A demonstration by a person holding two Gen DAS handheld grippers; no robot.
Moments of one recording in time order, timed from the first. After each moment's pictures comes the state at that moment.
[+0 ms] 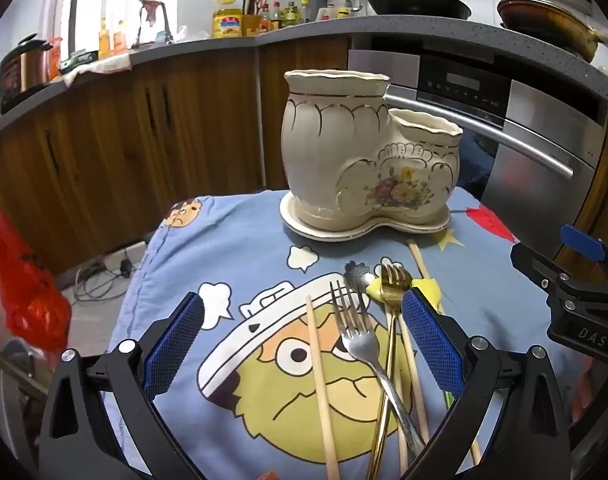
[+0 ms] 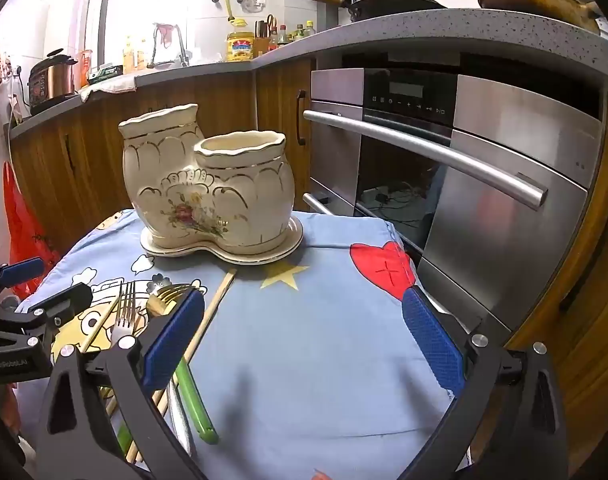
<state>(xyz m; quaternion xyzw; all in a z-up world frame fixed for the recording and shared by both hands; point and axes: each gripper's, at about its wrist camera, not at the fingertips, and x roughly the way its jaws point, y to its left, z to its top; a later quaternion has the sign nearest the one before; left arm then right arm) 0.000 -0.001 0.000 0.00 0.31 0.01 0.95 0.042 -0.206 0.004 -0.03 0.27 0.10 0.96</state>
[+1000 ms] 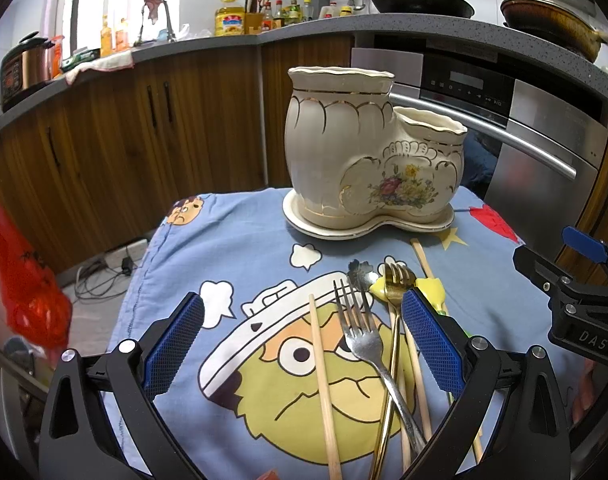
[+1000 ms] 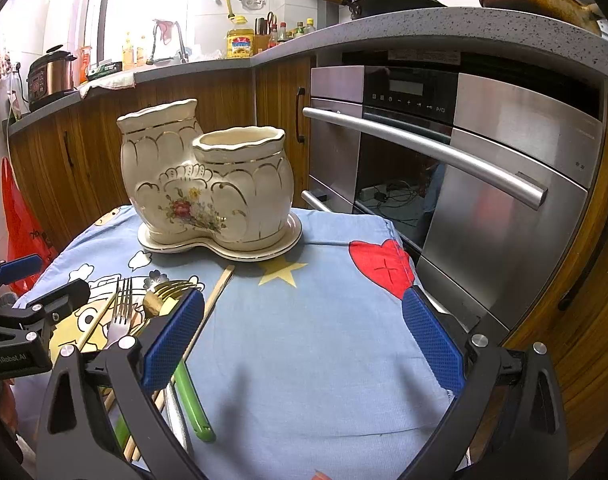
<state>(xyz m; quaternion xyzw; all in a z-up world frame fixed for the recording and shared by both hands) 0.004 0.003 -0.004 0.00 0.31 0.01 0.95 0.043 -0.206 0.002 -0.03 0.27 0.10 0.96</state>
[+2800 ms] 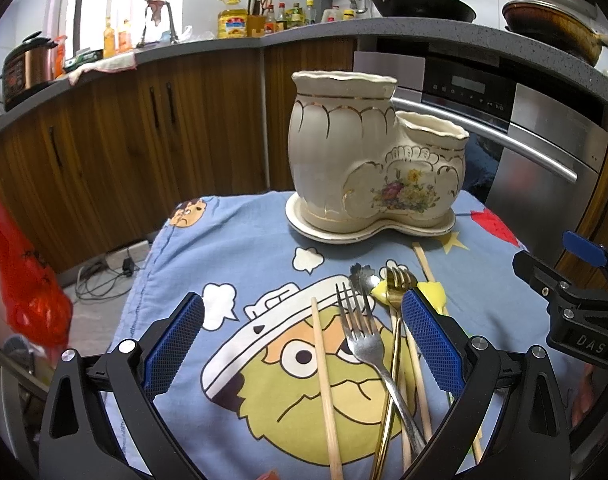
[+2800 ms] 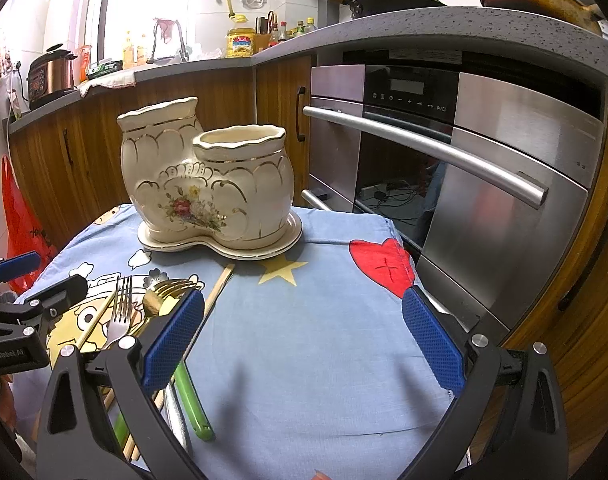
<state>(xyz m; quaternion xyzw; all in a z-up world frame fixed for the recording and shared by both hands) 0.001 0.005 -0.004 0.00 0.31 0.01 0.95 0.043 -0.205 0.002 -0.03 0.27 0.10 0.96</state>
